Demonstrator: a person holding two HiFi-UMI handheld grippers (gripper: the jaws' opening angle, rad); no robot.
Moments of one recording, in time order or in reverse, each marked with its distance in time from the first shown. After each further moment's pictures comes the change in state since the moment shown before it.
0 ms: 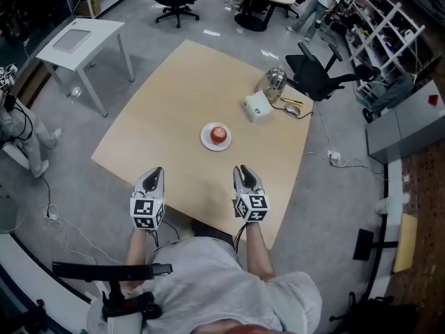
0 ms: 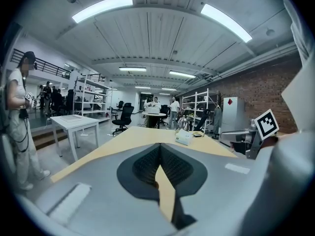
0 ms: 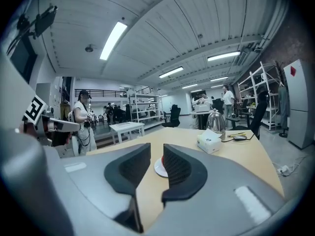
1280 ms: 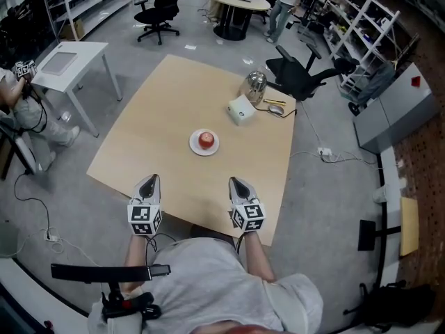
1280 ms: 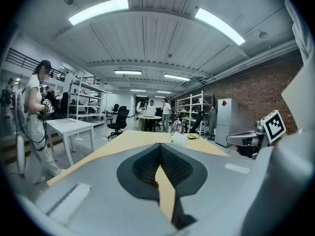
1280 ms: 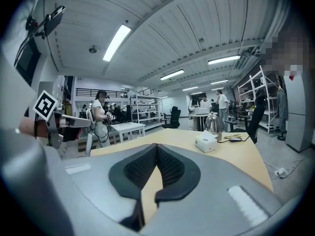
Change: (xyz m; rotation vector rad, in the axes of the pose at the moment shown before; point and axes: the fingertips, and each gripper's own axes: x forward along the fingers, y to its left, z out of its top) left arm -0.028 -0.030 0.013 0.033 -0.038 -0.047; right arm -0.070 0.017 -0.003 -0.021 -0.021 0.000
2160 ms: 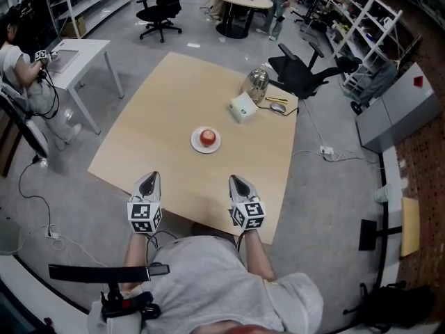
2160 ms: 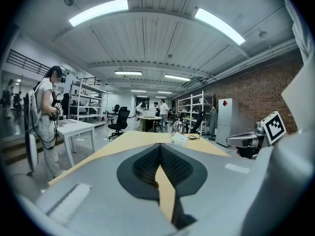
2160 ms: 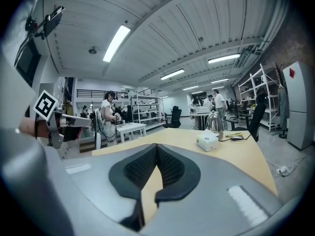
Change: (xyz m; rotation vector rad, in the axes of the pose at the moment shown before) left arm 0.001 0.004 0.001 0.006 -0.008 0.007; right arm 0.005 0.002 -0.005 0.010 0.001 0.009
